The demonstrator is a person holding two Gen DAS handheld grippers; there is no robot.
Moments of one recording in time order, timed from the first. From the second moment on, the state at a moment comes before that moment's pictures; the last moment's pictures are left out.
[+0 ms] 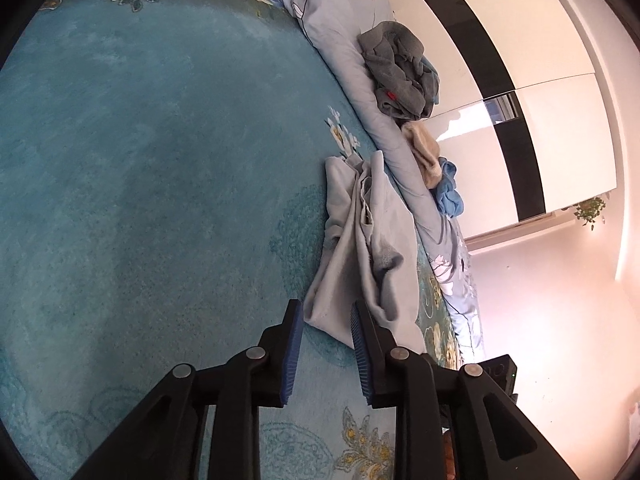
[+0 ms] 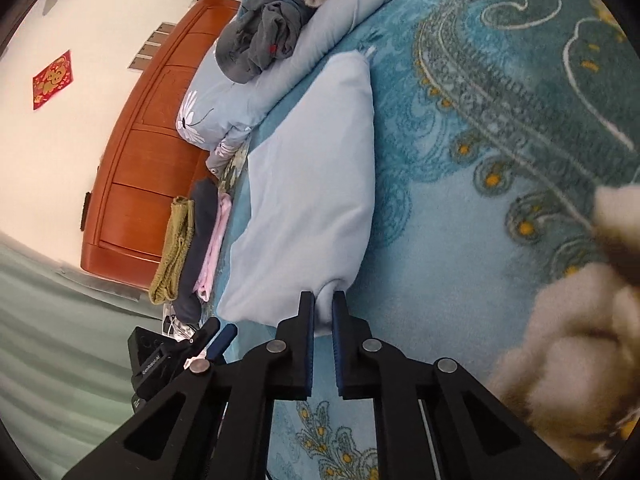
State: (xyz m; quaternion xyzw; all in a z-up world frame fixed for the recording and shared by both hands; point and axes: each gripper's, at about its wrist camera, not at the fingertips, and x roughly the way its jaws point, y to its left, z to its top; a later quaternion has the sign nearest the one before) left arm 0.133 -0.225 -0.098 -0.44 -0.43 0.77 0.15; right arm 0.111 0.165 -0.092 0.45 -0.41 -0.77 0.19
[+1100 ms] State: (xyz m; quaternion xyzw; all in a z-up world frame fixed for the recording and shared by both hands) left arm -0.058 -0.106 -0.108 -0.53 -0.29 0.77 0.20; right arm 0.121 0.248 -0.108 0.43 -0.45 -0.78 0.08
